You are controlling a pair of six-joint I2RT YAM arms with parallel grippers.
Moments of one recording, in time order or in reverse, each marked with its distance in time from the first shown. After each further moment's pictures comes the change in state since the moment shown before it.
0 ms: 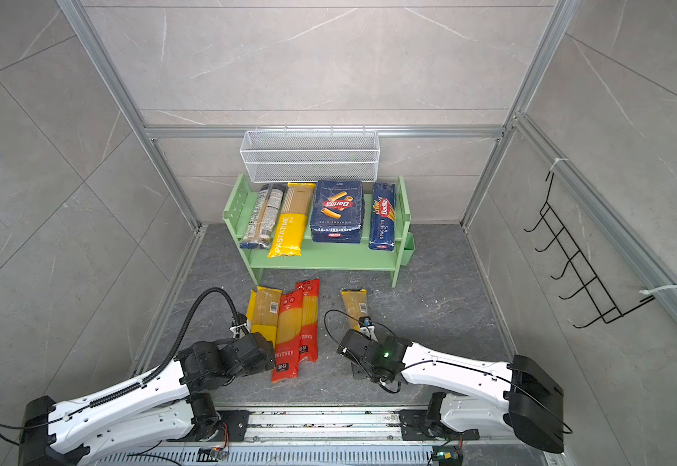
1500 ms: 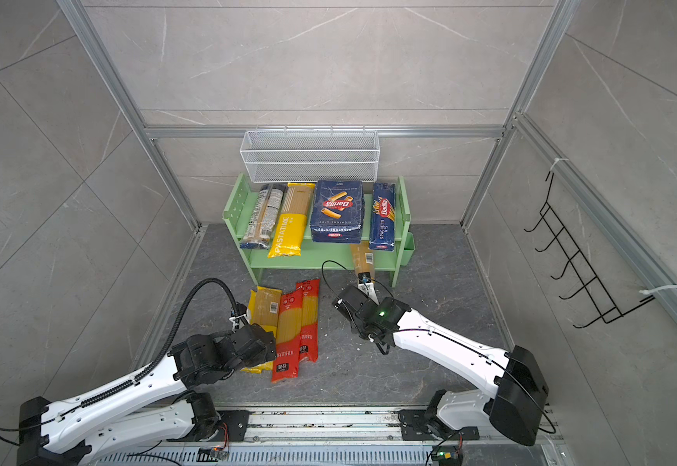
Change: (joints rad) left arm 0.014 0.018 0.116 -0.029 -0.051 0.066; right arm -0.216 0.171 0.362 -0.072 0.241 -0.251
